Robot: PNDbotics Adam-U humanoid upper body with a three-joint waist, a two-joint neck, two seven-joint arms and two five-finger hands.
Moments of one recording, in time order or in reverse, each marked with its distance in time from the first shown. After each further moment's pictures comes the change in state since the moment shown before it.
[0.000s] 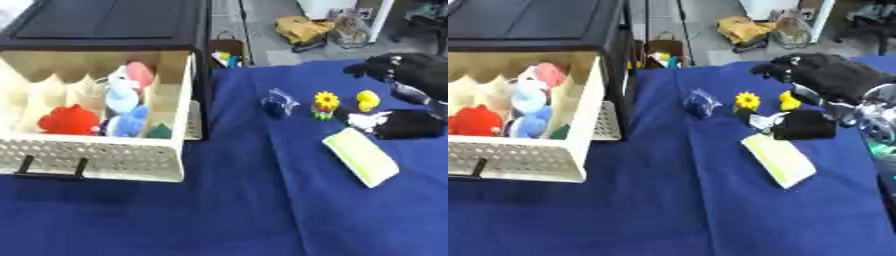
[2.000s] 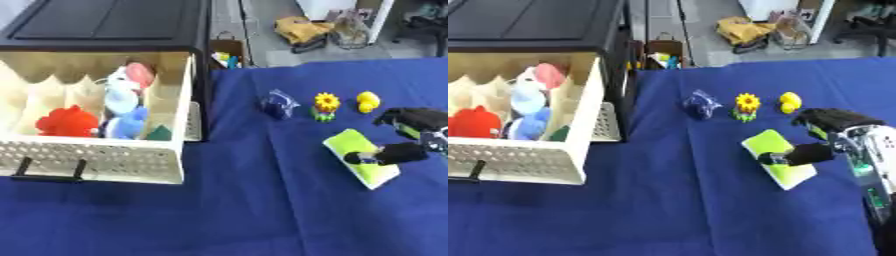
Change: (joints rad) left arm -0.003 0.000 0.000 0.000 -0.009 0.004 0.005; right arm 0.025 0.083 -0.072 0.300 0.259 0.033 0.120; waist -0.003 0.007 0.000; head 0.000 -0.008
